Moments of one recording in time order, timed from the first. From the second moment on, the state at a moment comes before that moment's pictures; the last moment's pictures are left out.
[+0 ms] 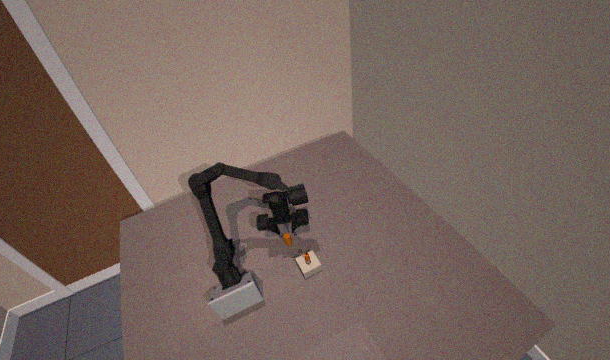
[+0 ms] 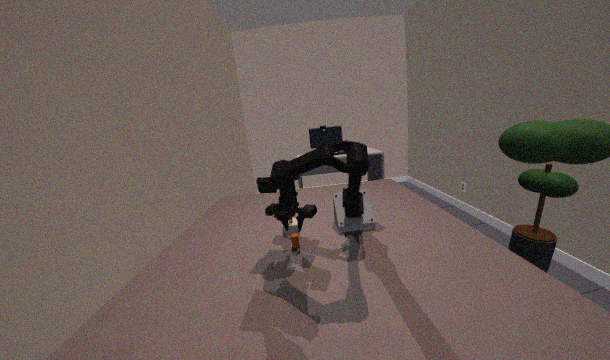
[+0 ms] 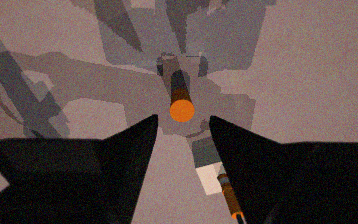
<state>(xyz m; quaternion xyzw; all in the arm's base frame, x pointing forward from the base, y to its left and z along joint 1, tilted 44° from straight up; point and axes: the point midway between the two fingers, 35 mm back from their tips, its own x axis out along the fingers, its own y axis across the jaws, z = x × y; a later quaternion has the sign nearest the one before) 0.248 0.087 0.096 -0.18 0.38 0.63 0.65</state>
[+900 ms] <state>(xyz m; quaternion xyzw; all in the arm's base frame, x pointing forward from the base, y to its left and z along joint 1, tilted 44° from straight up) 0.245 0.115 0.067 -0.18 0.38 0.63 0.66</state>
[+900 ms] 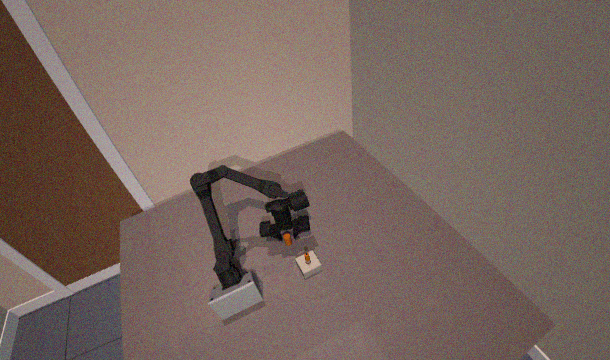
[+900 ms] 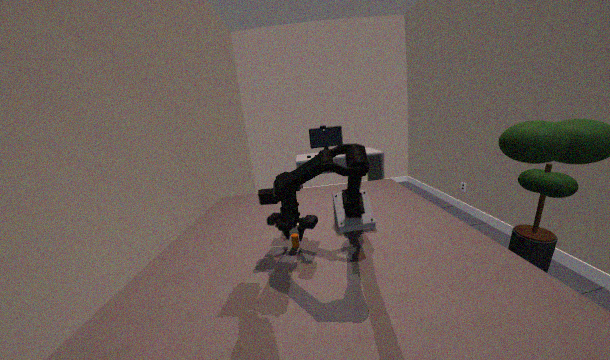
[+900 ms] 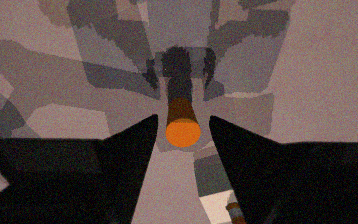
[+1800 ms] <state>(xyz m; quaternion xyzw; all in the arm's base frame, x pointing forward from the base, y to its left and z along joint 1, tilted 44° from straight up) 0.242 0.122 0.060 -0.17 0.38 0.63 0.66</state>
